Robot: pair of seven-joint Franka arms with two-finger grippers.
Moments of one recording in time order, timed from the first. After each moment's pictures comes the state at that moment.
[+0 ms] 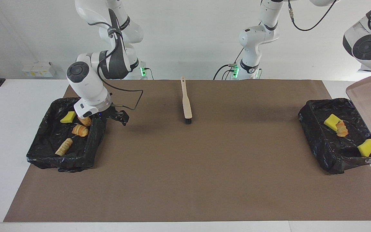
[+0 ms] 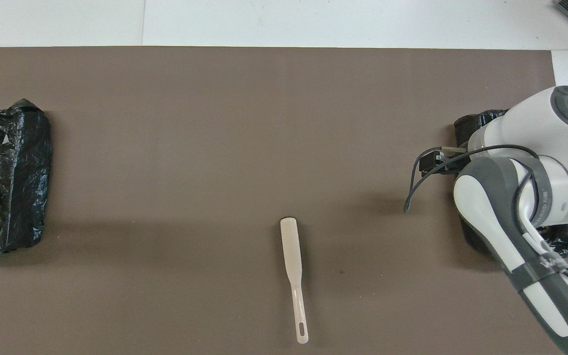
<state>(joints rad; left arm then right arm) 0.20 0.09 -0.06 -1.64 1.18 1.76 1.55 -0.07 0.15 0.13 -1.90 -0.01 1.97 0.23</state>
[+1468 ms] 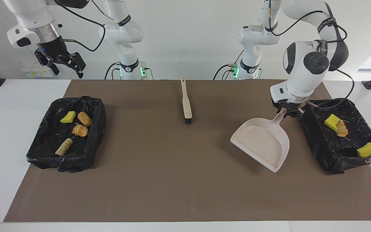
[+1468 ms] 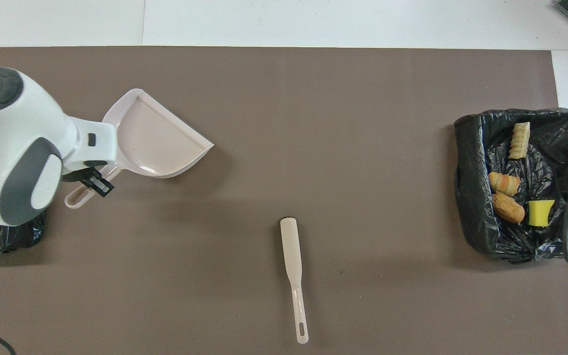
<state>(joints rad) -0.16 0.14 -0.07 -1.81 0.13 1.78 0.41 -0.02 -0.10 -0.08 -1.62 -0.05 1.51 0.05</state>
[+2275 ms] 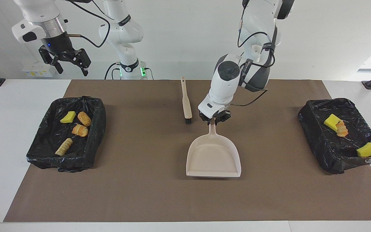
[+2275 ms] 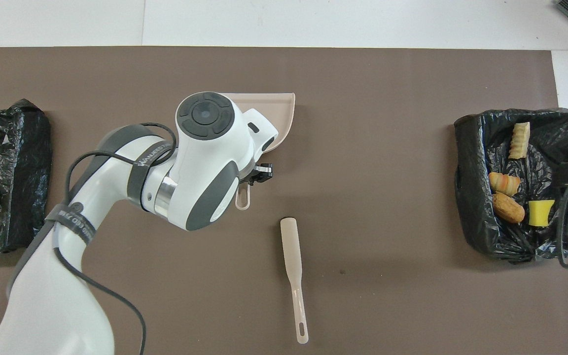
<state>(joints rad) -0.53 0.40 -0.07 -1.57 -0.05 1.93 -0.53 0.00 -0.11 -0.06 -1.60 -0.04 1.51 0.05</state>
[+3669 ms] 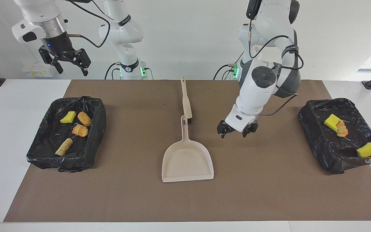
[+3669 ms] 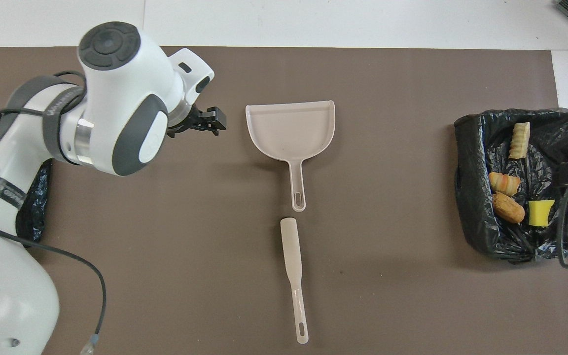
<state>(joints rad) -0.33 0.43 -0.03 -1.41 -0.04 1.85 -0.29 0.00 -0.11 -0.06 -1.60 -0.04 1.51 0.05</state>
